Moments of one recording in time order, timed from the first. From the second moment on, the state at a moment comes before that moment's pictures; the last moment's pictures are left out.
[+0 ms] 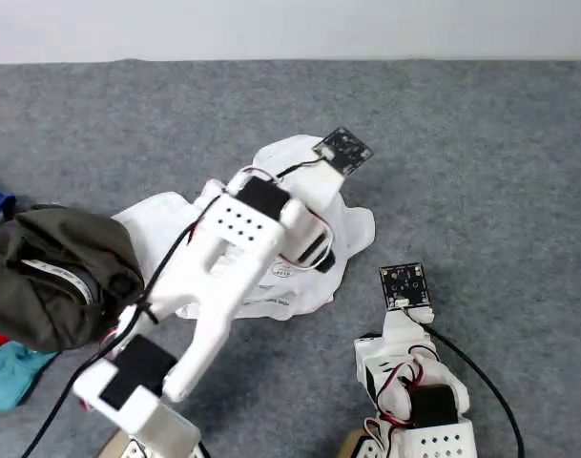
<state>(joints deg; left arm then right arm) 28.4 7.4 2.6 76.7 -3.0 -10.6 -102.9 95.7 74.5 -1.1</state>
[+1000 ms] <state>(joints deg) 24.6 26.9 -23.5 98.4 -6.8 -10.2 -102.9 95.7 74.7 -1.1</state>
